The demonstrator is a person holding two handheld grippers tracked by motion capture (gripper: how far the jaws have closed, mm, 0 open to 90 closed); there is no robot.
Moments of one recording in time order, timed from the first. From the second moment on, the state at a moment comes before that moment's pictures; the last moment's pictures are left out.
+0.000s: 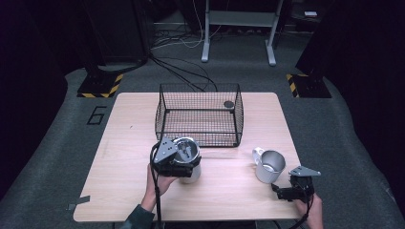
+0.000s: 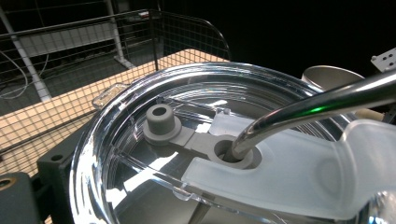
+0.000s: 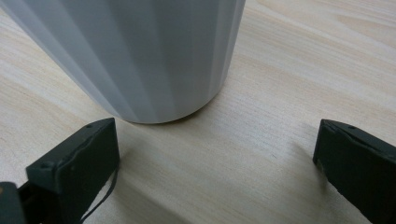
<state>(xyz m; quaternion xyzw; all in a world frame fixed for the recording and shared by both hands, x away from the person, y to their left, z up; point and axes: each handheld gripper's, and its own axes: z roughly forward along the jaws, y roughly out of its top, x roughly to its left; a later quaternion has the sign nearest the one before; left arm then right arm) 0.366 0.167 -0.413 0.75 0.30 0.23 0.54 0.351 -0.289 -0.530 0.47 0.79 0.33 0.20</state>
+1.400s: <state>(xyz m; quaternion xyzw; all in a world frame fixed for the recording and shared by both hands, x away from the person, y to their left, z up) 0.376 0.195 -0.371 0.73 0.32 0.25 0.54 0.351 -0.289 -0.530 0.47 0.79 0.33 0.20</state>
